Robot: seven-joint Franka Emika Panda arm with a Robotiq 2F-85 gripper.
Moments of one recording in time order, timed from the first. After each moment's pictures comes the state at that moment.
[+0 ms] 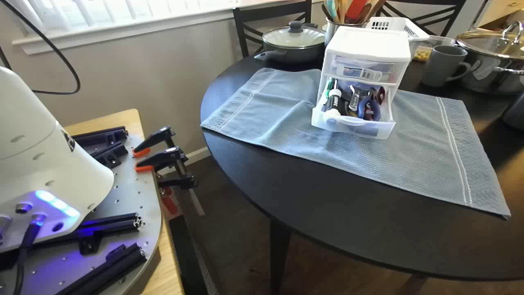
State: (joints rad) arm -0.03 -0.58 0.02 -2.35 -0.13 1.64 -0.03
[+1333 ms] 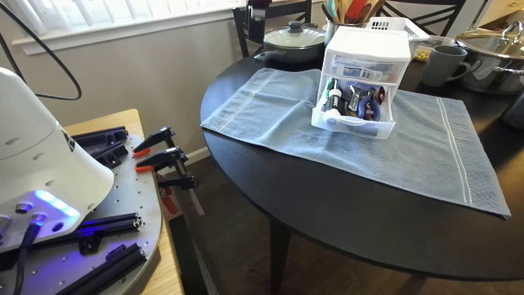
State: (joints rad) arm -0.13 -0.36 -0.07 -2.52 -0.04 2.02 0.27
